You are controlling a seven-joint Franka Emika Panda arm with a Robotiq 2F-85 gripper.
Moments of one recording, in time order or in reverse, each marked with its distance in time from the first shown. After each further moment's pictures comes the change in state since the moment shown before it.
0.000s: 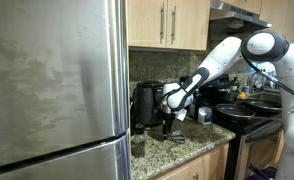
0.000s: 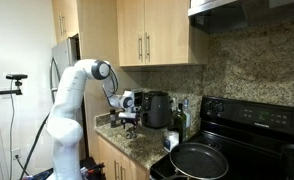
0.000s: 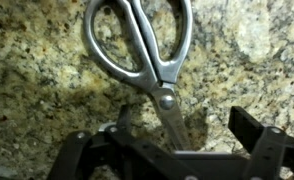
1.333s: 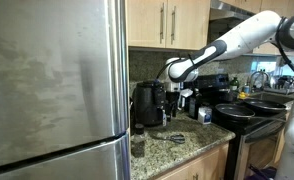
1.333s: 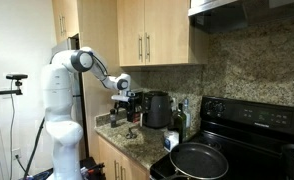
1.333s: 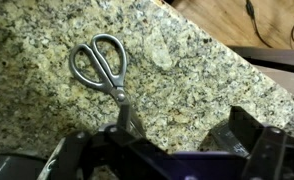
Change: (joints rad) arm 0.002 -0.312 0.035 0.025 0.181 -0.400 0.036
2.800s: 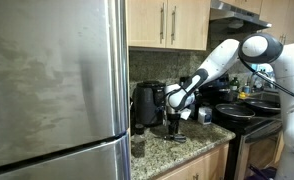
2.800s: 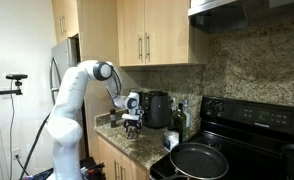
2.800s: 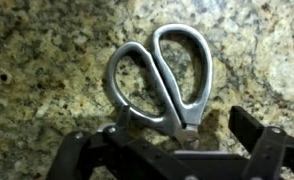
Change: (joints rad) arm -0.029 0.344 -0.082 0.008 -0.194 0.272 -0.036
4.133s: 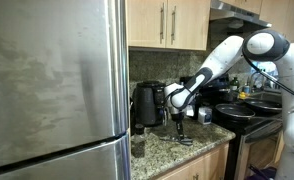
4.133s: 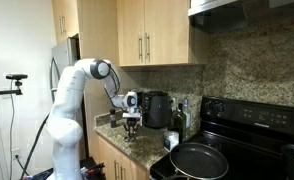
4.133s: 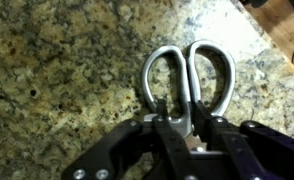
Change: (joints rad) arm 0.001 -0.049 0.005 -0.021 -0.141 -0.159 -0.120
